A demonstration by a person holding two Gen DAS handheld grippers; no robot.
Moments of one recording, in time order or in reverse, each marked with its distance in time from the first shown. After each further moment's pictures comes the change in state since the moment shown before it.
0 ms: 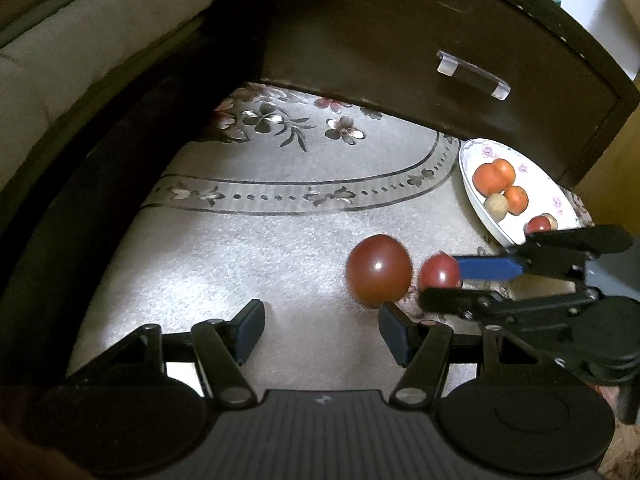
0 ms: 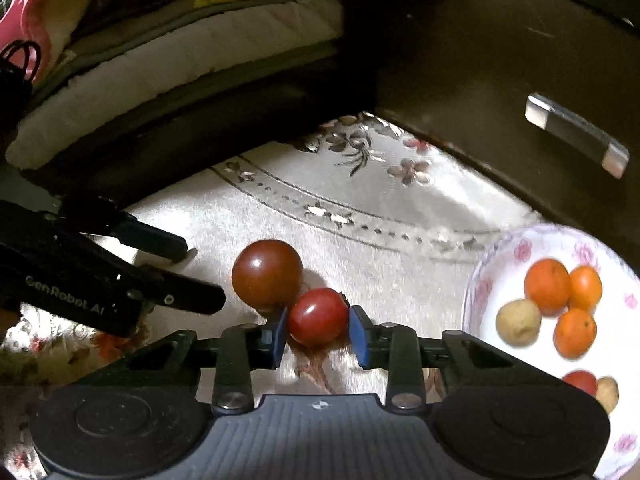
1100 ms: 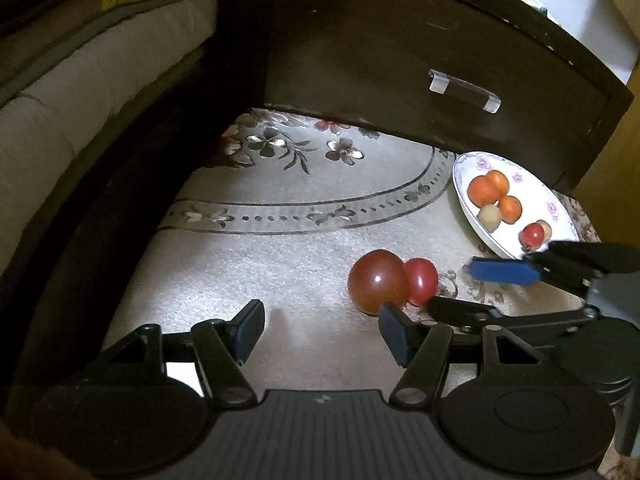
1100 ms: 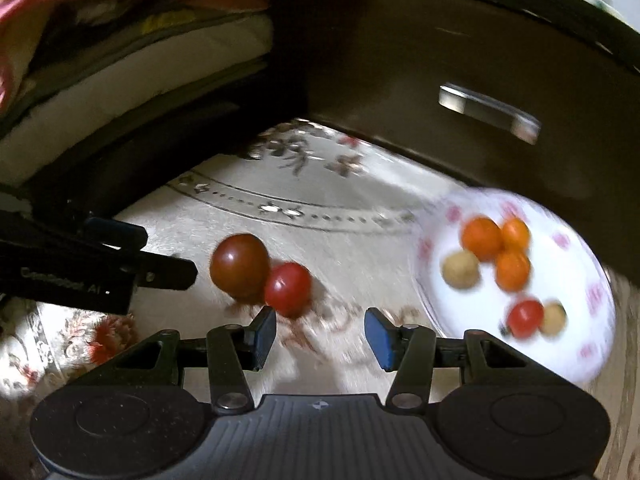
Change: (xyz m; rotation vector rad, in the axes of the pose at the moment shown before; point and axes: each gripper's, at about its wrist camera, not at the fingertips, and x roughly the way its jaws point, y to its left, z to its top) left arm -0.020 -0.003 0.000 0.025 -0.045 0.028; right arm -0.021 0.021 -0.014 0.108 -0.040 -0.197
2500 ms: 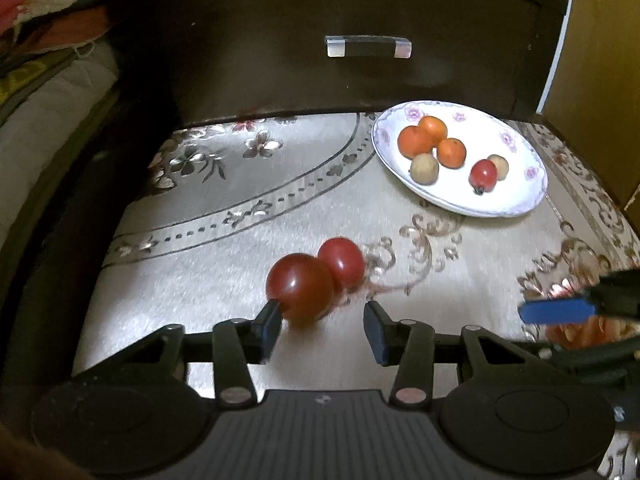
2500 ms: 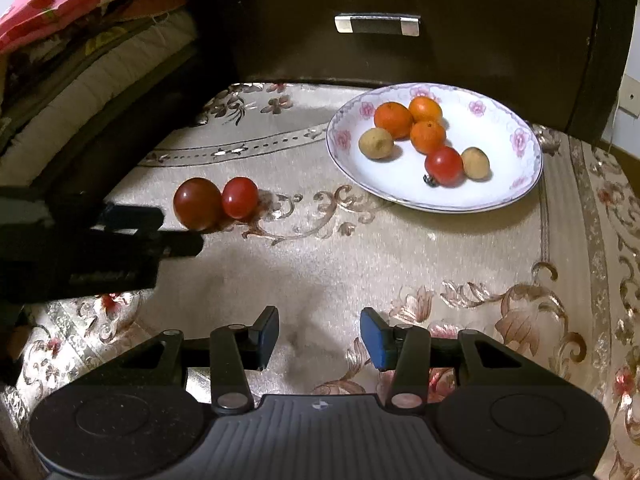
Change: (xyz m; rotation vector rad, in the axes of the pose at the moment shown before) left arm 0.011 -0.077 -0.010 0.261 0.013 0.048; right arm -0.055 -0.030 -0.062 0.314 0.104 -0.030
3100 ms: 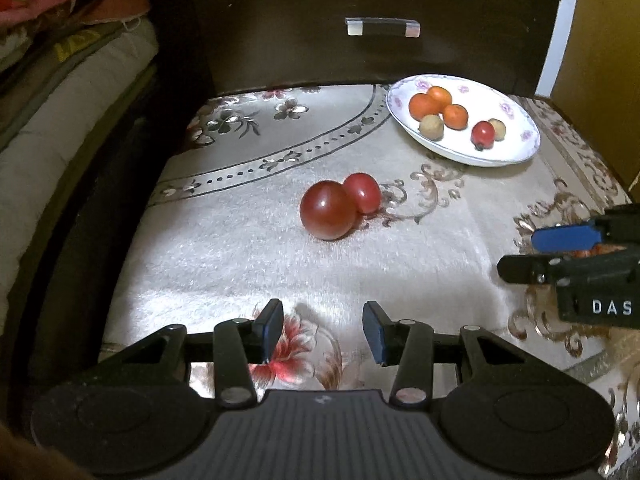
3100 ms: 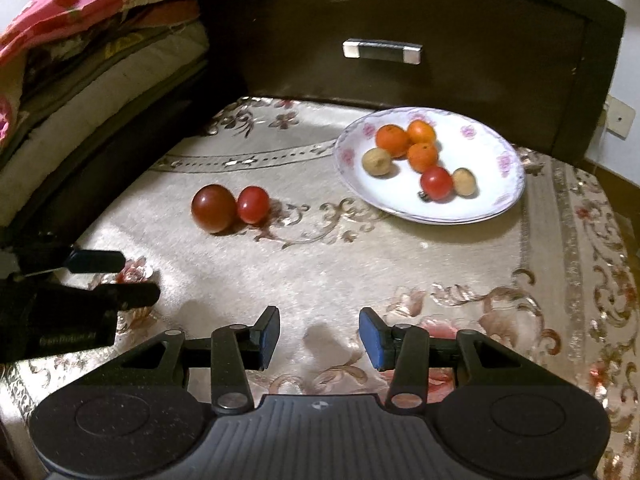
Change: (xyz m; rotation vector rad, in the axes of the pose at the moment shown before) left arm -0.040 0.010 -0.043 -0.017 0.052 0.041; right arm -0.024 0.014 -0.008 -0.042 -0.047 -0.035
